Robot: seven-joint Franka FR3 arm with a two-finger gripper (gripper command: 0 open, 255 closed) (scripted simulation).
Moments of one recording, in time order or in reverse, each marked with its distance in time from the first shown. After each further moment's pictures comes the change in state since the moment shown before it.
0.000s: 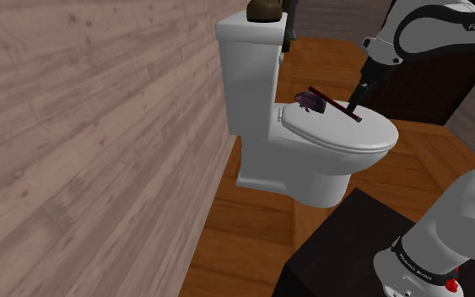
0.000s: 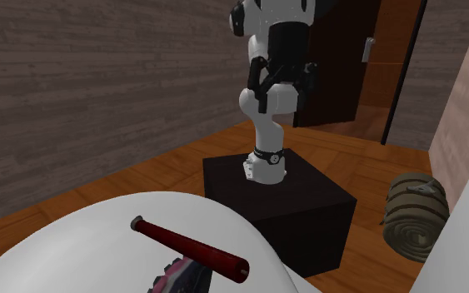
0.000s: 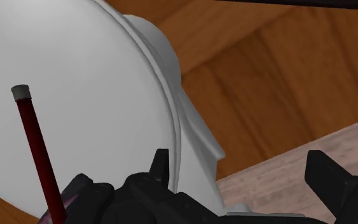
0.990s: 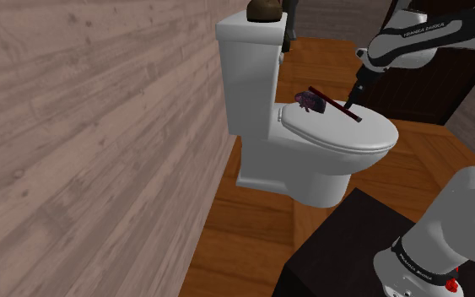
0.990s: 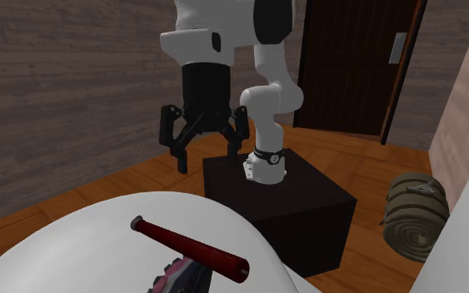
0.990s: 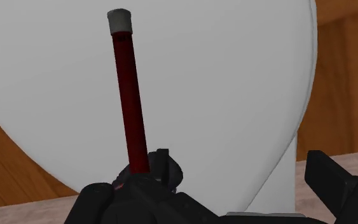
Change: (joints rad) arm 0.135 0.445 -0.447 0.217 0.119 0.342 -0.611
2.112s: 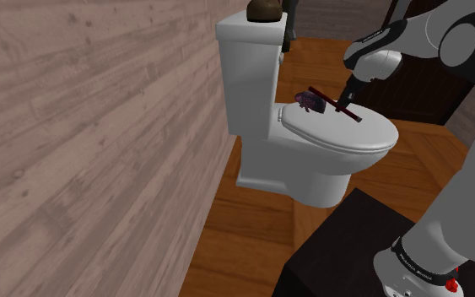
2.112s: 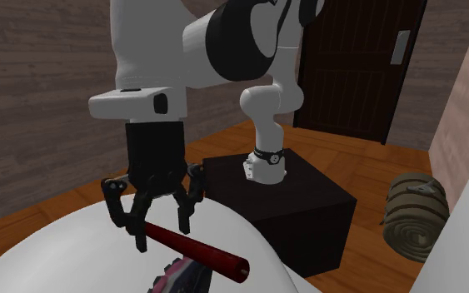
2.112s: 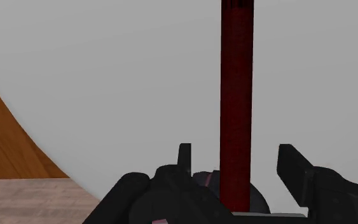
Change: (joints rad) arm -0.004 0.473 -0.121 0.234 0.551 0.080 -0.575
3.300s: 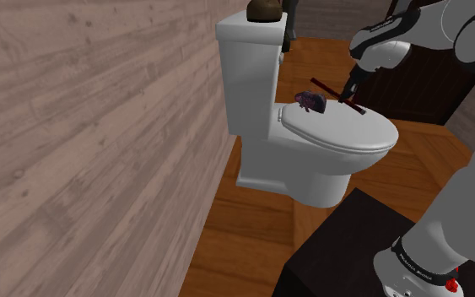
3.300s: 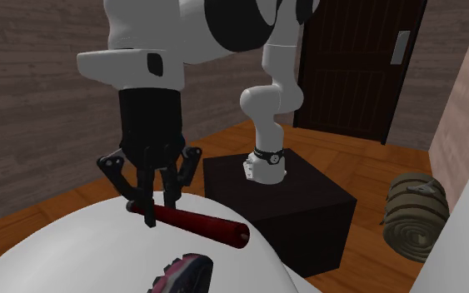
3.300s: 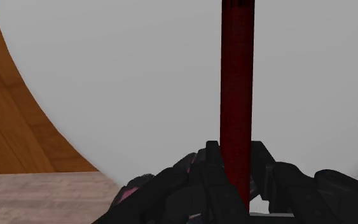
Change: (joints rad) arm 0.023 -0.059 -0.026 0.047 -0.085 -0.076 0.067
